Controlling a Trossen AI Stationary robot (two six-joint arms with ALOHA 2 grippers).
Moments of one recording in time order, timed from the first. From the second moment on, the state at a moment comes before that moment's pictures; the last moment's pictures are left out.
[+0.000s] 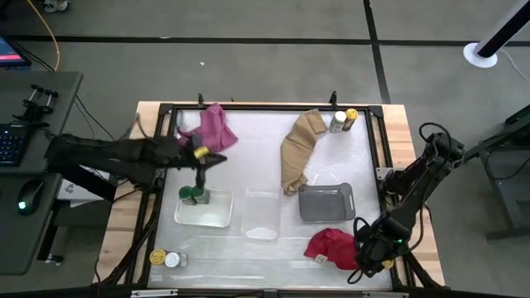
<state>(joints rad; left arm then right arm) -0.07 0.81 0.72 -0.24 -0.24 -0.23 0.92 1.45 1.03 -0.93 -0.54 1.88</state>
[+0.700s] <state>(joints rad) 0.21 0.89 0.71 -0.23 0.02 -0.13 0.44 1.46 1.49 -1.44 -0.17 1.55</state>
